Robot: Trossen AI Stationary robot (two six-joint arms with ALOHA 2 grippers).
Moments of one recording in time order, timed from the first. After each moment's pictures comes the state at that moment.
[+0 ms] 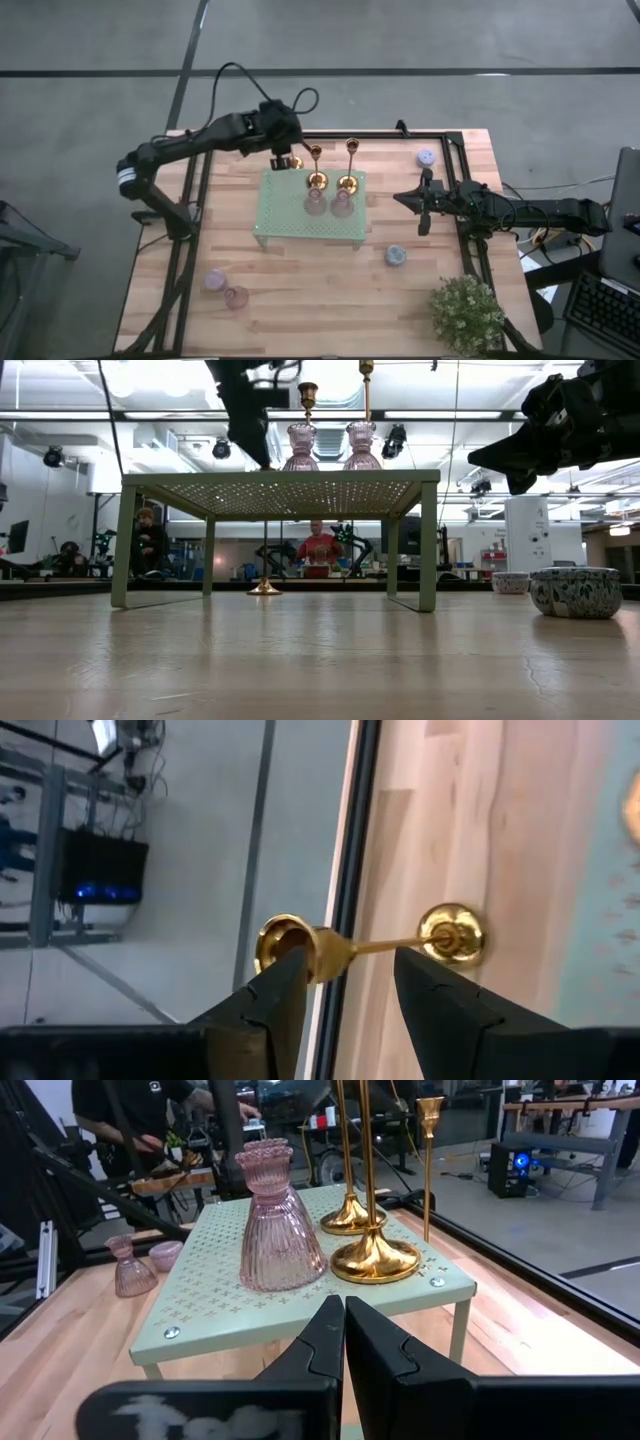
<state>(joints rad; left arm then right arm) 0.40 1.53 1.53 -0.88 -0.45 0.50 -0.15 0.45 0.10 0.29 0.03 0.16</state>
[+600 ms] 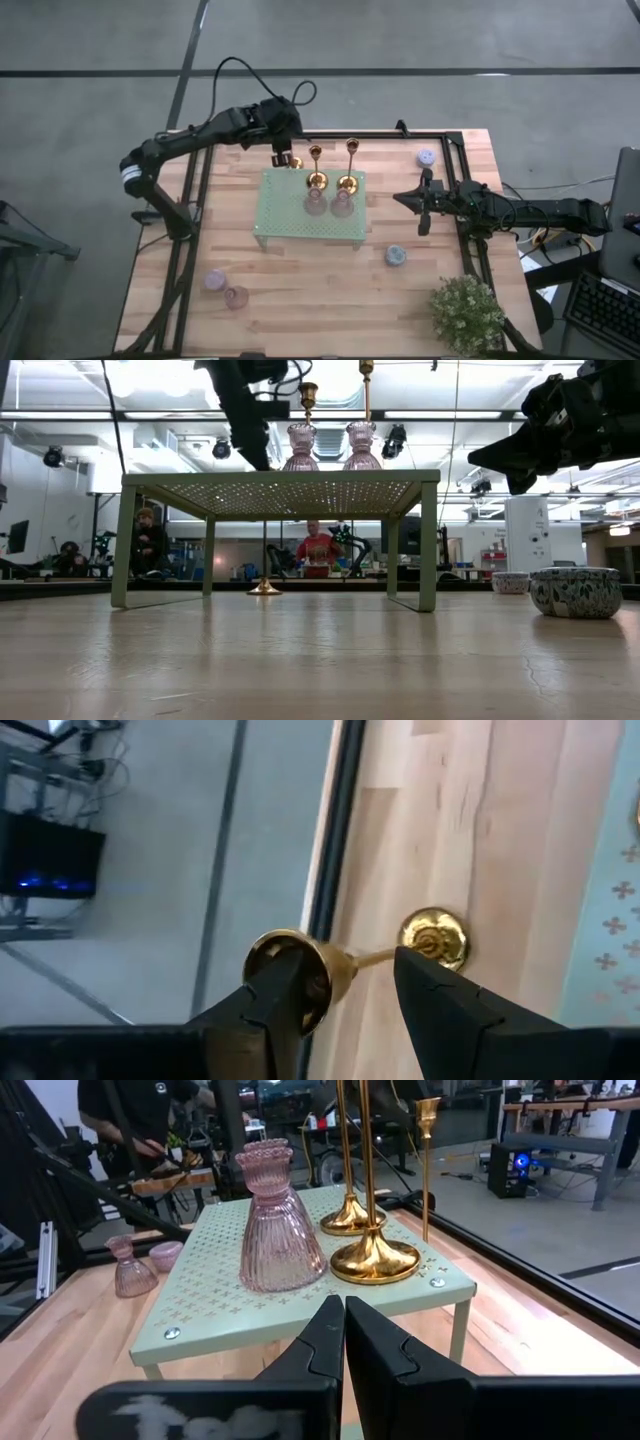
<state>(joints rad) 0.46 1.56 1.53 -0.87 -0.34 0.49 -0.15 0.45 0.10 0.29 0.03 0.16</state>
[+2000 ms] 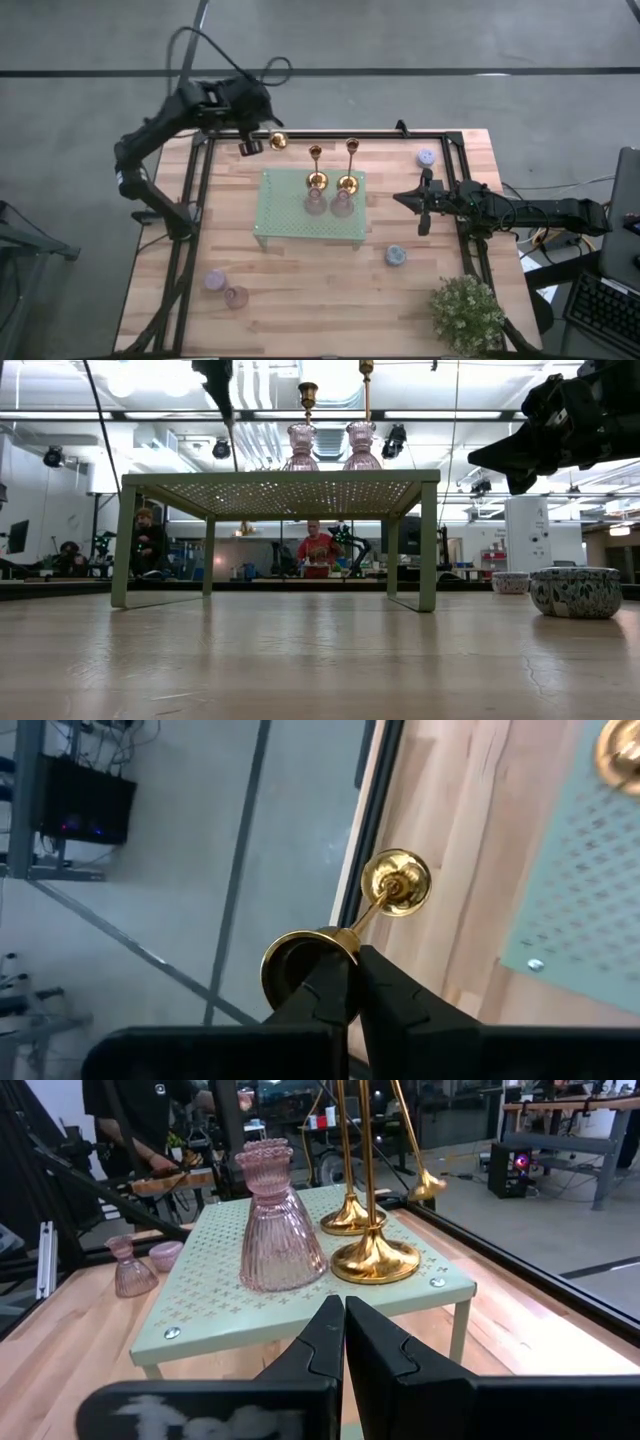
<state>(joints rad) 0.44 1.52 2.00 -1.46 -0.45 0.38 -0.15 0.45 0.10 0.29 0.03 0.16</state>
